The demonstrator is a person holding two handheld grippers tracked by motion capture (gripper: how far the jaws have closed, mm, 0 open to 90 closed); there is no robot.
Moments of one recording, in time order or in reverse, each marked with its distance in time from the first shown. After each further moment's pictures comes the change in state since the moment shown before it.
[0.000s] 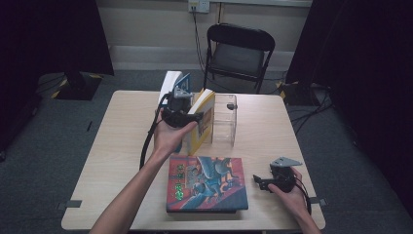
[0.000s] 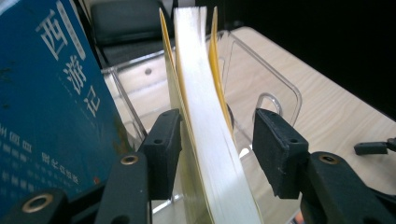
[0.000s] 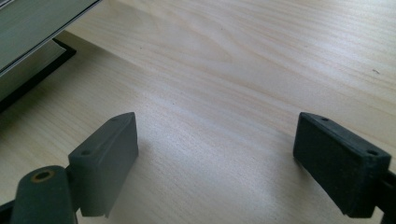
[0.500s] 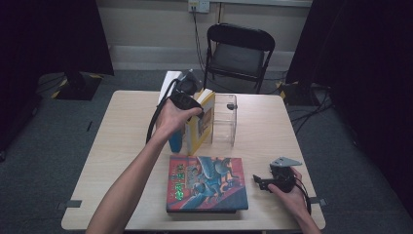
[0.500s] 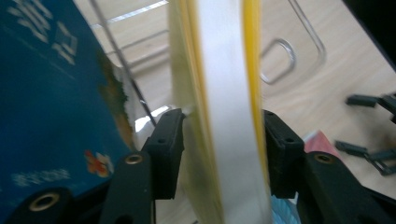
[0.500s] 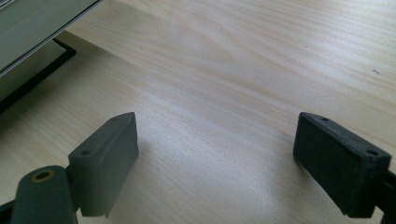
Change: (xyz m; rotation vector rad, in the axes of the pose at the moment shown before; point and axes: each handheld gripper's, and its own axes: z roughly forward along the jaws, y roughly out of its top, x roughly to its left) left arm 0.015 0.048 0.031 0.424 -0.046 -0.115; right arm 0.000 0.000 0.000 0.000 0.000 0.001
